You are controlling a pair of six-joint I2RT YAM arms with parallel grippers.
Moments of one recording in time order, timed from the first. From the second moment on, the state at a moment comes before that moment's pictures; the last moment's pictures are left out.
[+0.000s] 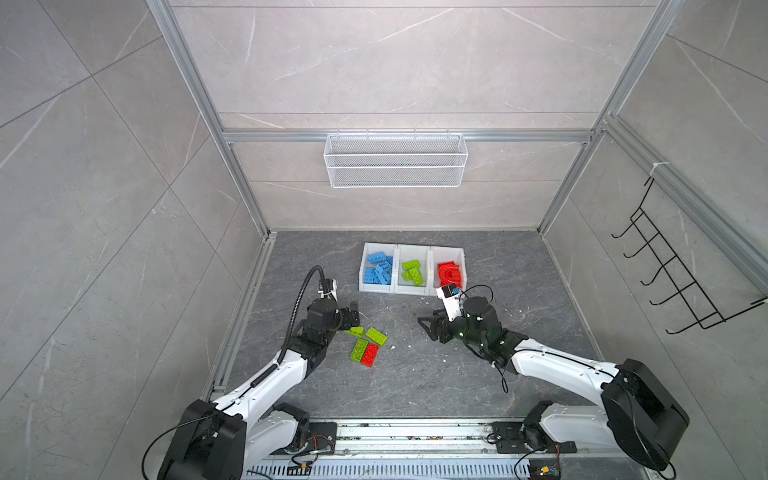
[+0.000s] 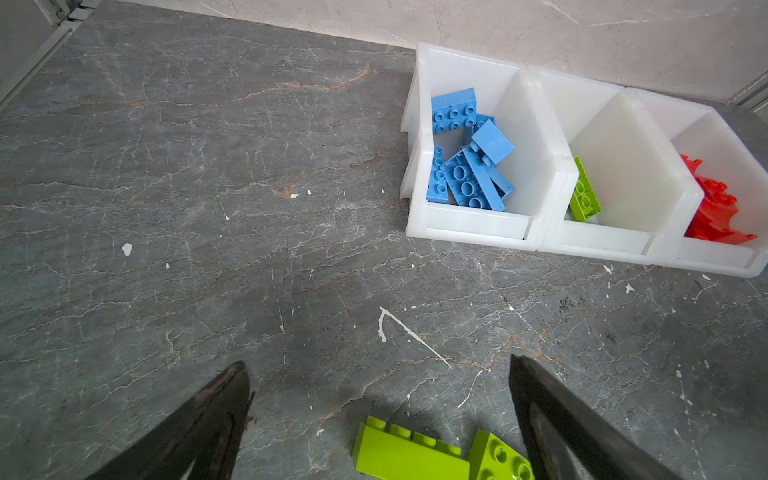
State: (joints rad) left arm -0.41 1.08 0.50 0.03 -0.18 -0.34; right arm 0.65 1.28 0.57 0.26 -0.18 0.32
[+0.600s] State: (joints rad) left arm -0.45 1.08 0.46 -0.12 -0.03 -0.73; right arm 0.67 1.18 0.56 0.30 -0.08 0.28
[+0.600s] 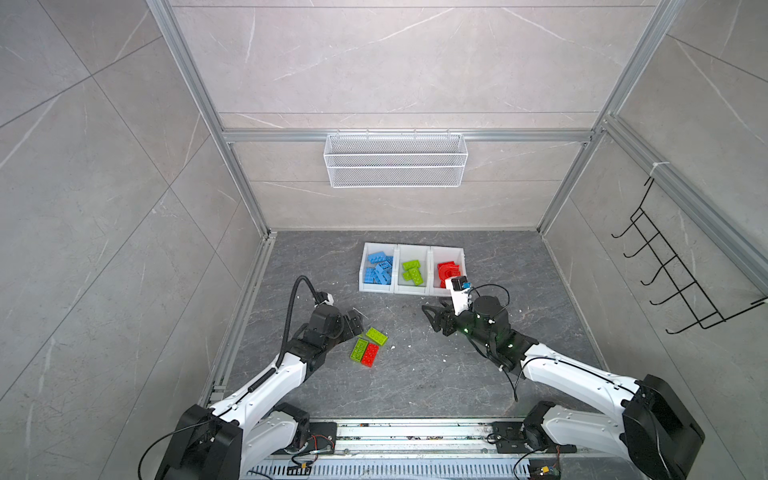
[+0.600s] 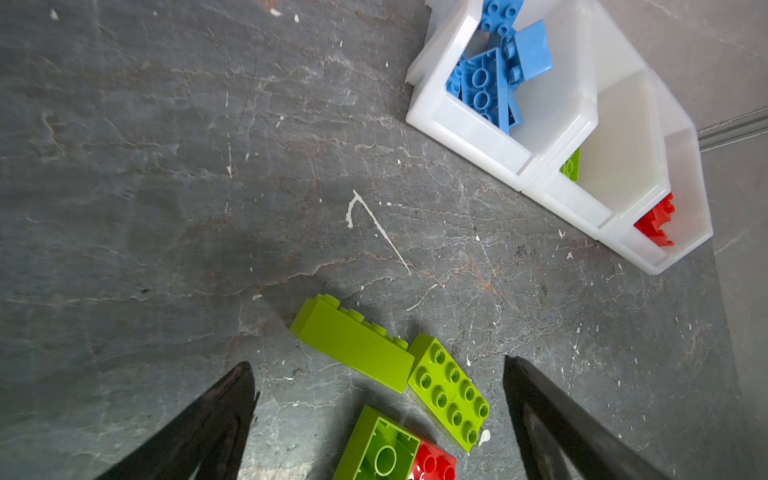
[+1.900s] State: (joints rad) left arm -0.49 1.52 0.64 -0.05 -0.05 -0.60; right arm 0.67 1.22 0.57 0.28 -0.07 0.25
